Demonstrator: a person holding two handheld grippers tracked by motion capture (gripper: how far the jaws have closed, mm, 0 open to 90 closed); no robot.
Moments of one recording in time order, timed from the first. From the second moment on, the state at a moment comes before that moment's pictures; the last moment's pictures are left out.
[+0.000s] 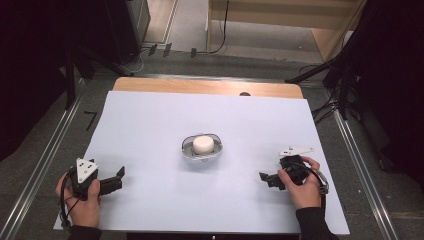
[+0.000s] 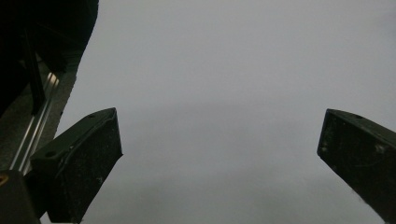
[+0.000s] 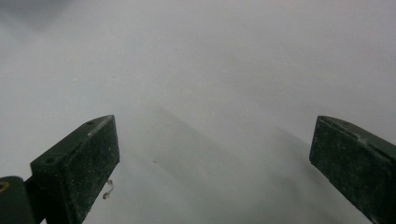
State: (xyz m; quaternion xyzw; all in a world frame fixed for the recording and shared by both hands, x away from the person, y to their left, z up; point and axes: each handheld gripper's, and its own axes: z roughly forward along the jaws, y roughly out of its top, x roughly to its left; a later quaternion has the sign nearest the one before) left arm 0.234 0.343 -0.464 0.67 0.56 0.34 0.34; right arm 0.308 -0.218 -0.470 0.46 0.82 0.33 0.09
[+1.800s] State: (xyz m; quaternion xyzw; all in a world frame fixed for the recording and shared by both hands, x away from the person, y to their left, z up) left arm 0.234 0.343 -0.464 0.68 0.56 0.34 0.34; right arm 0.244 -0.327 -0.486 0.52 0.74 0.39 0.16
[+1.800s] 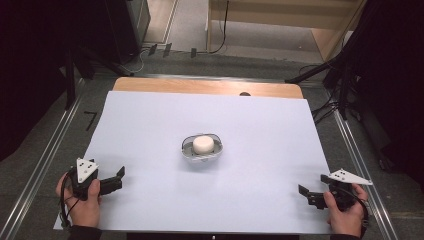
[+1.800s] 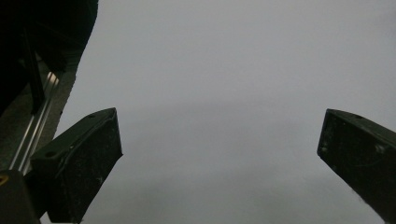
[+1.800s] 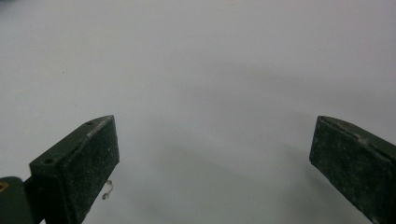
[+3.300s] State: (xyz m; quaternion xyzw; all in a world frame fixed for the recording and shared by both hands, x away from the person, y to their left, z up) left arm 0.235 0.342 -0.464 0.68 0.56 0.34 0.34; right arm 0.214 -0.347 -0.493 0.54 0.70 0.43 0.19
